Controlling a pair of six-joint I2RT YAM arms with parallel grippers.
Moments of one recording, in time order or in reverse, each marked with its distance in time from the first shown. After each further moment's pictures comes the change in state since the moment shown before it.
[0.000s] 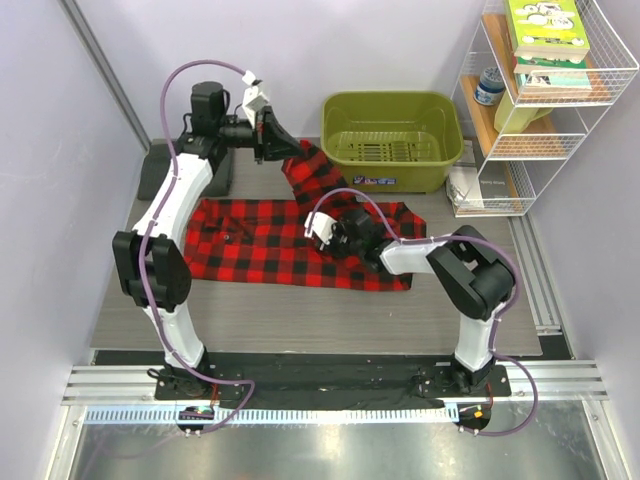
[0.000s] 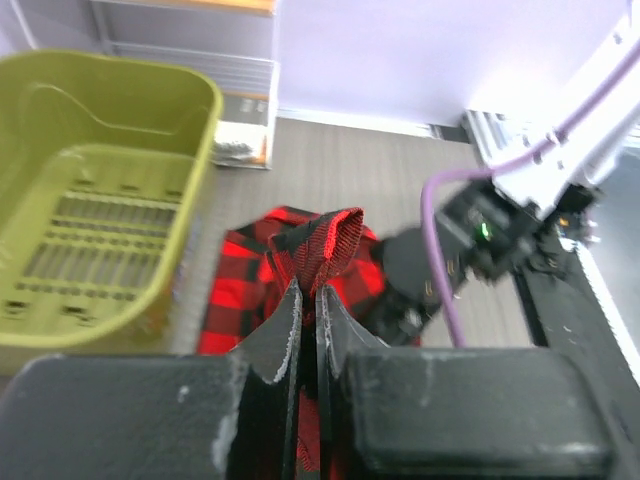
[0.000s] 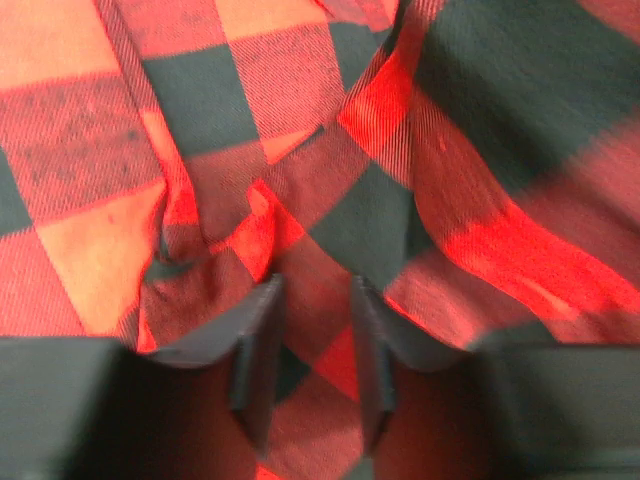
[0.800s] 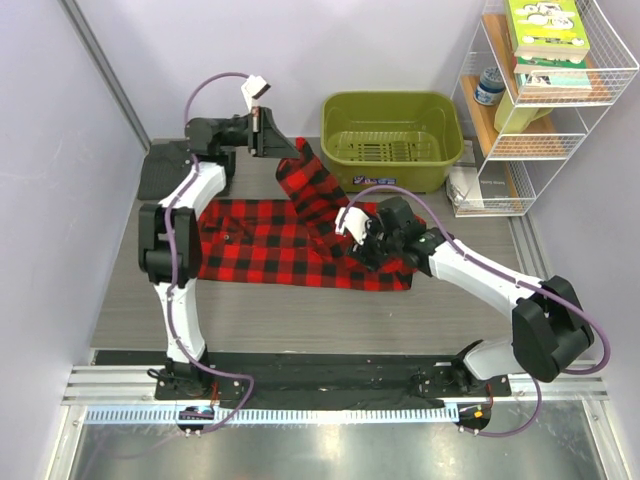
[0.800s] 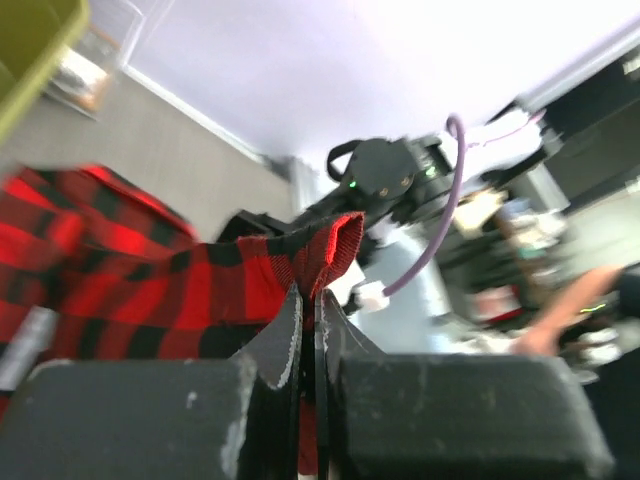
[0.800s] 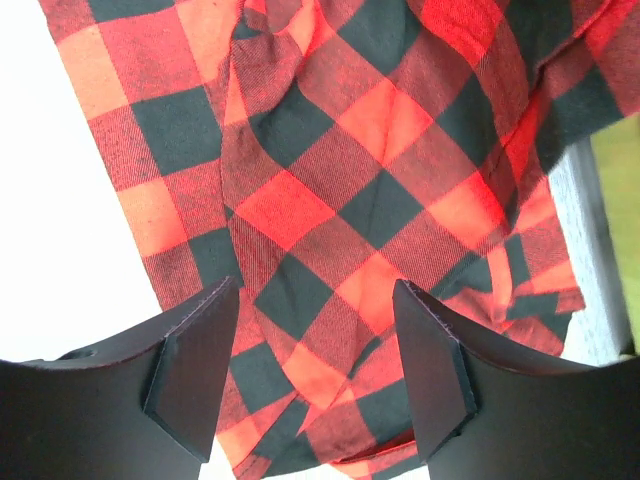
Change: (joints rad) left arm 0.056 0.177 -0.185 1.432 0.144 -1.690; right arm -0.074 -0.498 -0.039 -0.641 -0.097 -0.035
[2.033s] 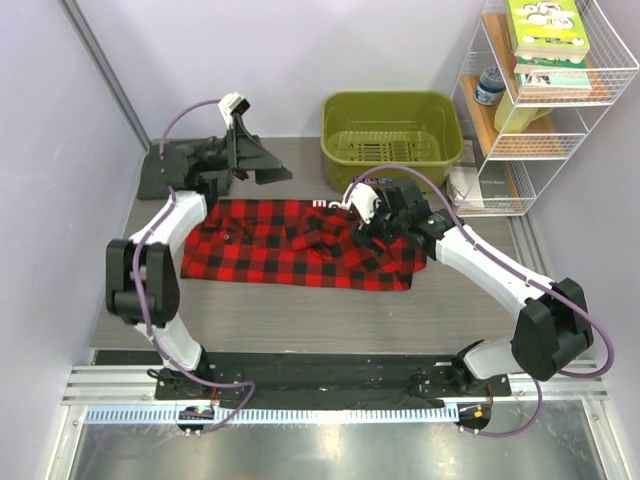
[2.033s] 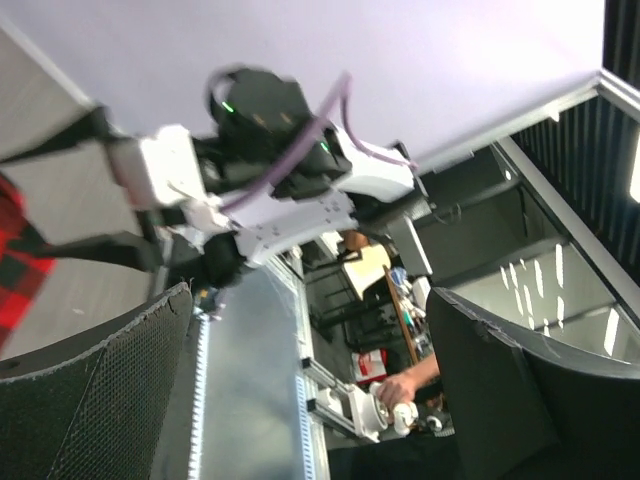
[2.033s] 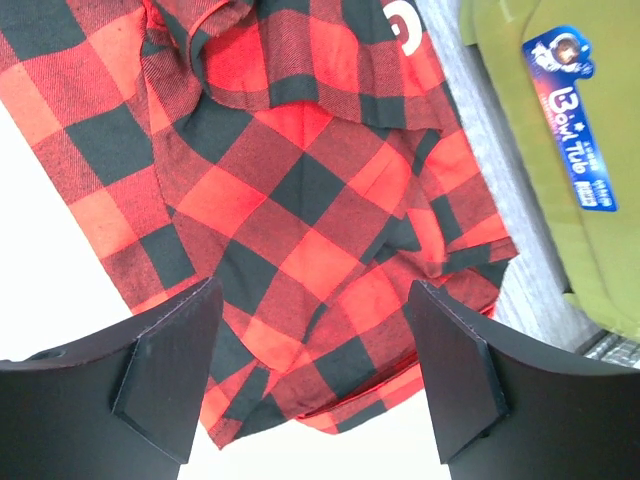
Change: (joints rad) left arm 0.020 -0.297 -0.358 0.092 -0.111 -0.397; right arm -0.060 0.005 0.167 -0.164 0.070 0.070
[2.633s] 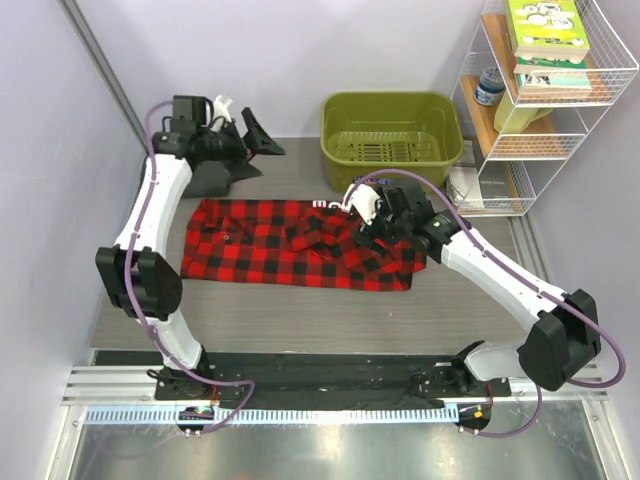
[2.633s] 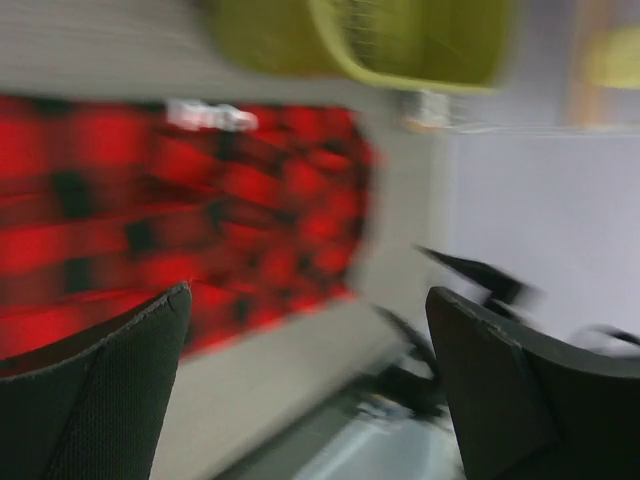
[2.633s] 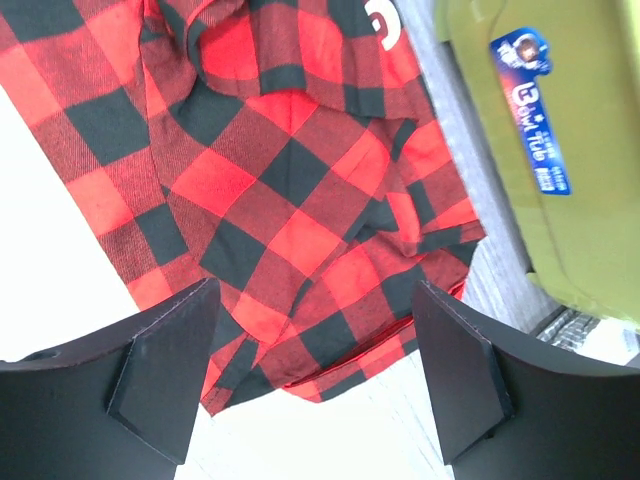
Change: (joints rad) left arm -0.004 0.027 0.515 -2.059 -0.669 1.279; right arm 0.032 -0.051 0.038 -0.086 0.068 -0.026
